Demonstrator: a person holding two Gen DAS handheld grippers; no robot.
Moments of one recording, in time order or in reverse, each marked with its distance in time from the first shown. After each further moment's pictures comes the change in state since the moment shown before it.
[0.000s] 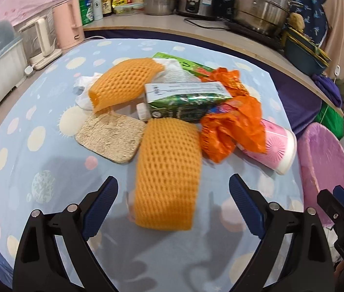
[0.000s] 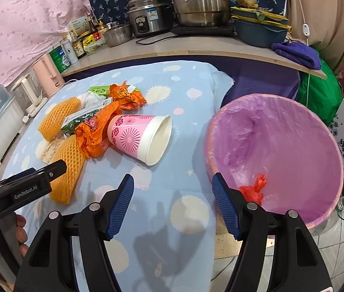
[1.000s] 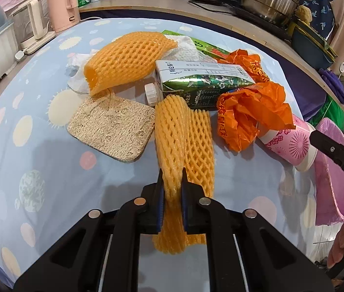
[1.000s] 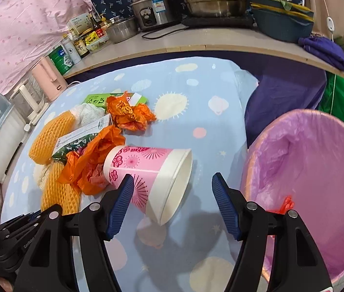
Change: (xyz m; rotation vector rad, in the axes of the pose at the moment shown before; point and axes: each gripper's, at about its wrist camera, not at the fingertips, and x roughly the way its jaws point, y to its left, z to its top) left arm 0.036 0.019 0.001 0.000 0.096 -0.034; right arm 0.070 0.009 0.052 0.023 0.049 0.091
